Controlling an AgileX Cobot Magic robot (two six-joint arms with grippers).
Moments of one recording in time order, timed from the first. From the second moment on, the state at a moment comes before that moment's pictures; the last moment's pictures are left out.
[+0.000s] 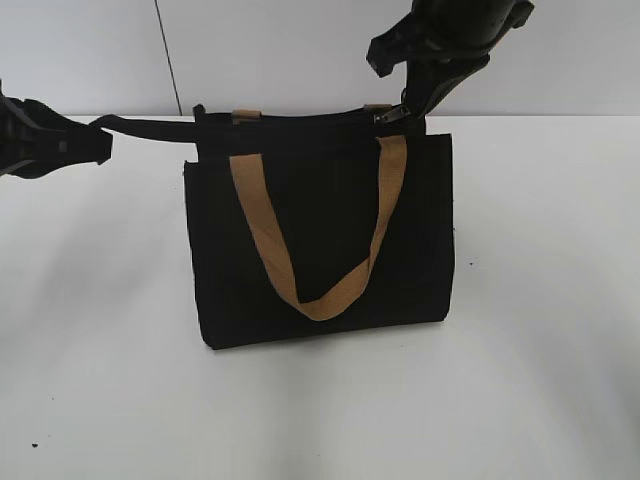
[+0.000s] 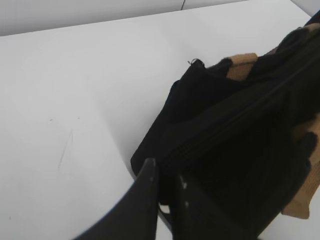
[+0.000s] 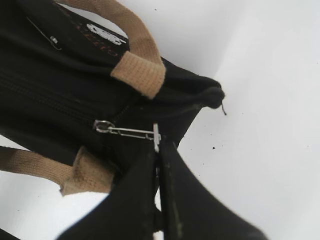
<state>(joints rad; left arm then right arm) -0.08 1.37 -0.75 1.75 -0.58 -1.64 0.44 1.92 -1.80 0.04 1.21 -0.15</state>
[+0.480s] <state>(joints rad) -0.07 1.37 -0.75 1.75 -0.52 -1.64 0.44 1.92 -1.80 0.05 1.21 -0.08</state>
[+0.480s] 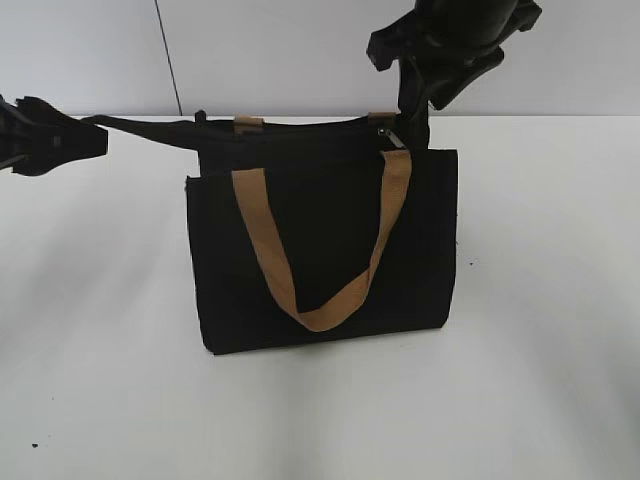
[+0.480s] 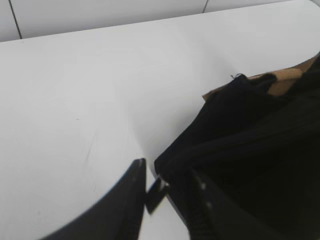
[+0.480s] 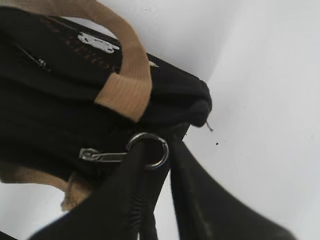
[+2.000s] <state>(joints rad) -0.45 1.36 -0.75 0.58 0.43 -0.58 0.45 1.38 -1.33 -0.09 1.21 -0.06</state>
